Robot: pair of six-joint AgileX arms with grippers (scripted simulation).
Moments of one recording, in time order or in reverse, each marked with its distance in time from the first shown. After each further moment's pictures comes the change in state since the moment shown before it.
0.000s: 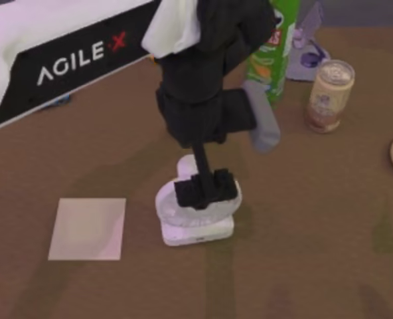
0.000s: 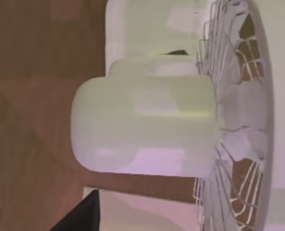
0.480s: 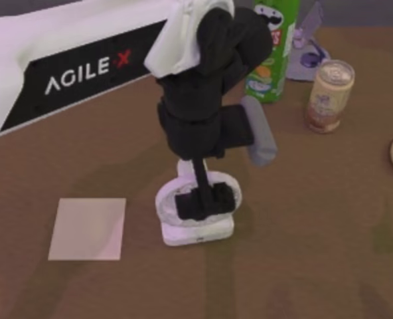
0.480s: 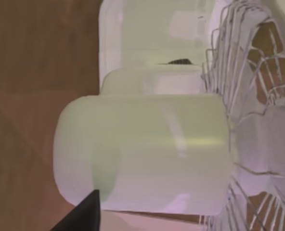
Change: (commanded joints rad) left arm -0.001 -0.003 -0.098 0.095 0.000 0.000; right arm 0.000 0.000 0.000 0.000 0.000 0.000
